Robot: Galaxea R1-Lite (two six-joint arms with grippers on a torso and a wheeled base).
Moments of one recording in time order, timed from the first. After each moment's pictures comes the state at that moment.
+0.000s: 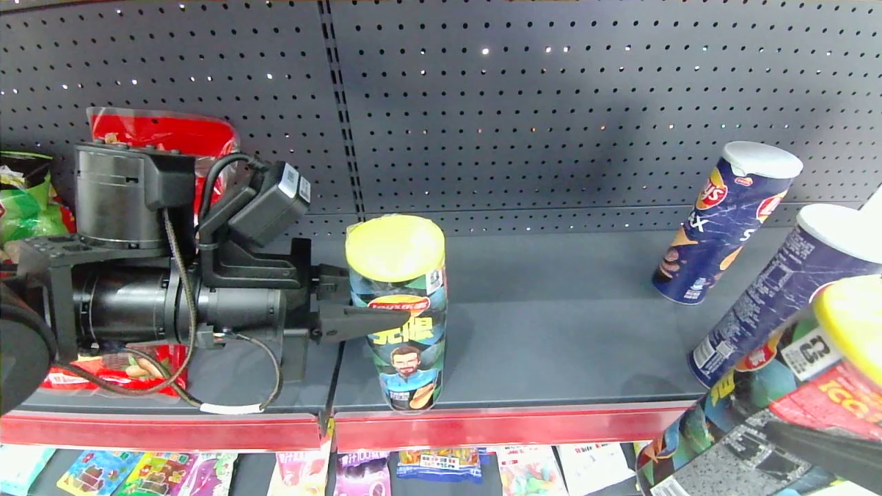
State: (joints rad) left arm -0.46 1.54 -0.85 -0.31 -0.78 0.32; right arm 0.52 0.86 -0.53 -0.13 0.41 -0.20
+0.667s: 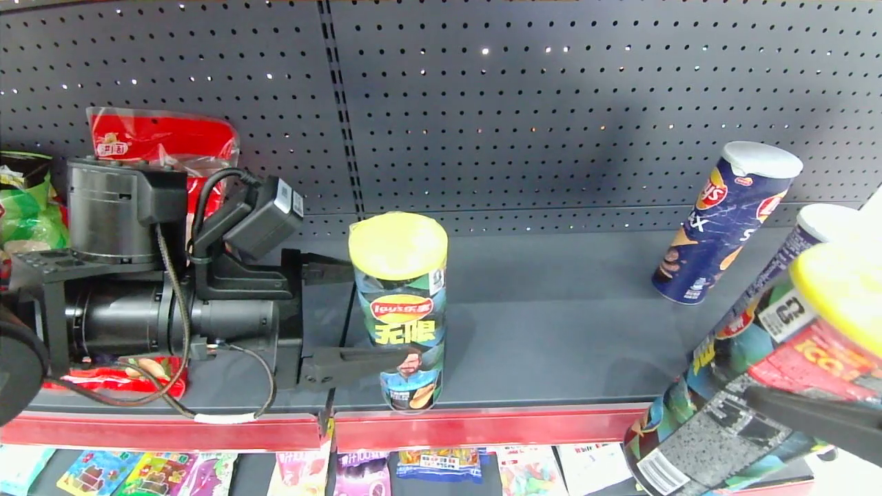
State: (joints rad) left arm -0.44 1.52 -0.79 -0.33 -0.75 0.32; right arm 0.52 0.94 -0.61 -0.13 0.41 -0.20
